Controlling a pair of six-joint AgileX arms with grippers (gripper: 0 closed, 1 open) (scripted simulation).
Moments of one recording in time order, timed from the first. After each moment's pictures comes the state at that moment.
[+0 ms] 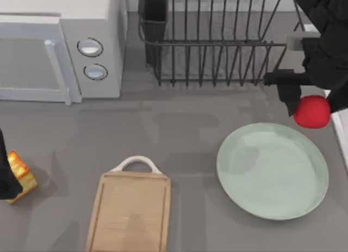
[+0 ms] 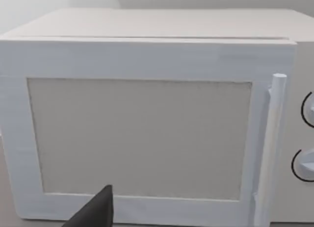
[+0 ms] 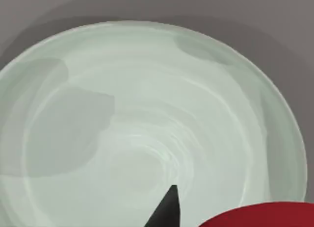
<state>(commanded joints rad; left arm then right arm) 0.00 0.00 0.00 0.00 0.00 0.00 0.31 1.93 1.57 -1.18 0.00 0.33</state>
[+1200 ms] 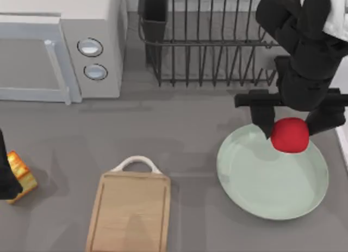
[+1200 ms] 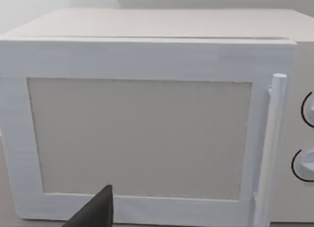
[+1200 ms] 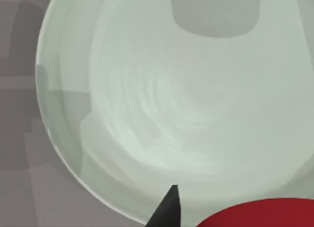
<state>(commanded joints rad) 0.00 0.00 0.00 0.00 0.00 0.00 0.48 1.86 1.52 -1.24 0.00 0.50</state>
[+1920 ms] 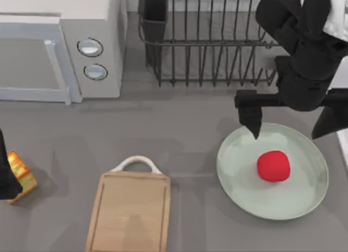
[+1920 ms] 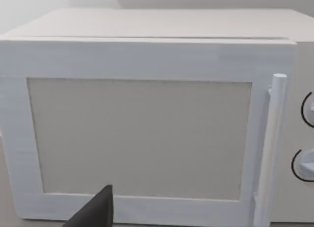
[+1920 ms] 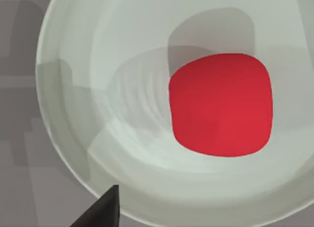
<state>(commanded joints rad) 0.00 0.00 0.00 0.00 0.00 0.00 0.48 1.86 1.52 -1.24 0.00 0.50</state>
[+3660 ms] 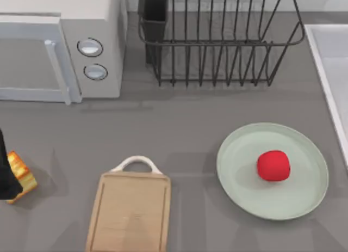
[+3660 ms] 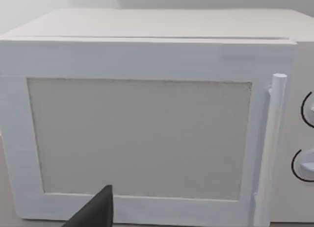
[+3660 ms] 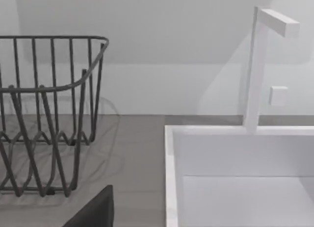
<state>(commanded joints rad) 0.00 0.00 0.00 0.00 0.00 0.00 0.00 0.00 0.00 0.00 0.00 0.00</state>
